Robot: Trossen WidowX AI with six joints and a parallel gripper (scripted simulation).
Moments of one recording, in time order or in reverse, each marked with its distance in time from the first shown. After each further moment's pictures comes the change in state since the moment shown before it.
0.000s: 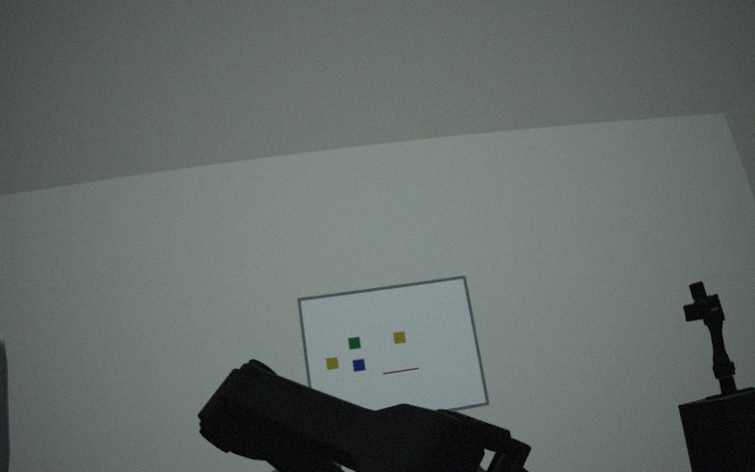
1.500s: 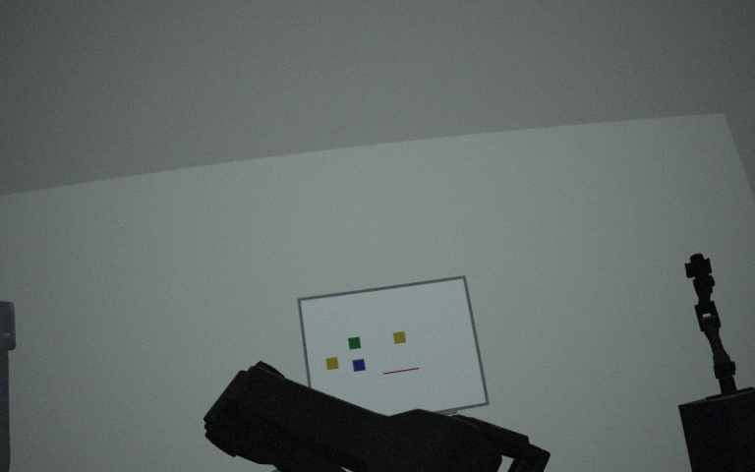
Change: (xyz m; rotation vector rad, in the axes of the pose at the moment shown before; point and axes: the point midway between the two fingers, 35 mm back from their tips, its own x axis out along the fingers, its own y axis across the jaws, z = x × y) arm 0.005 -0.012 0.015 -0.441 -0.016 0.000
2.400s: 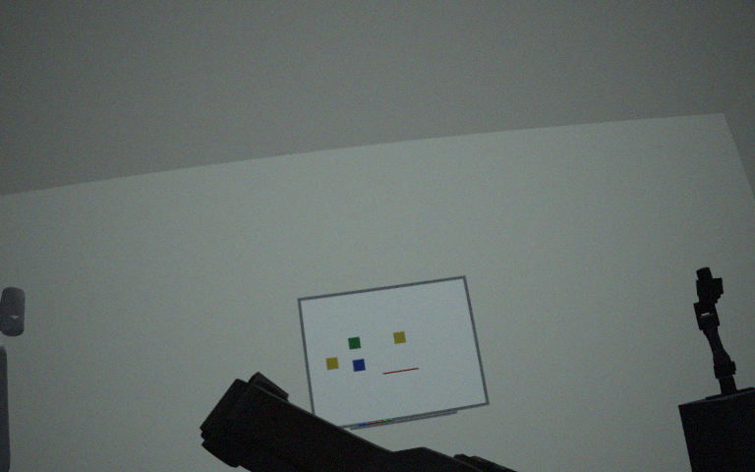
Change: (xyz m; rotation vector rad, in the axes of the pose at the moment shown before) arm 0.027 -0.001 0.001 0.001 -0.004 0.000
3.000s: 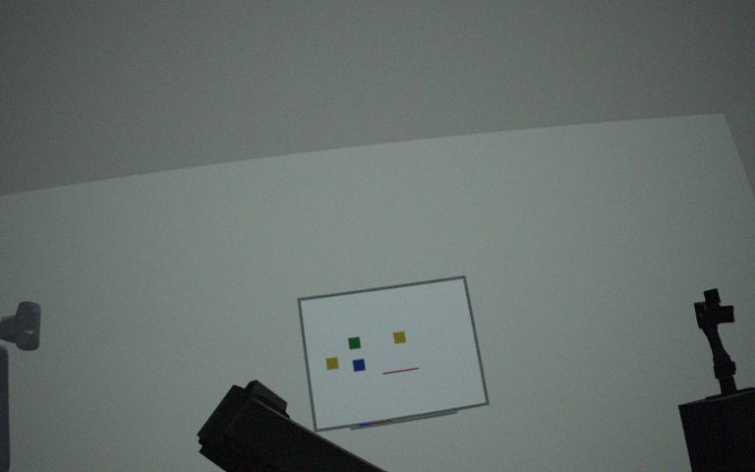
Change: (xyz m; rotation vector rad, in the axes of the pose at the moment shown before) arm 0.018 0.001 0.000 0.000 0.002 0.000
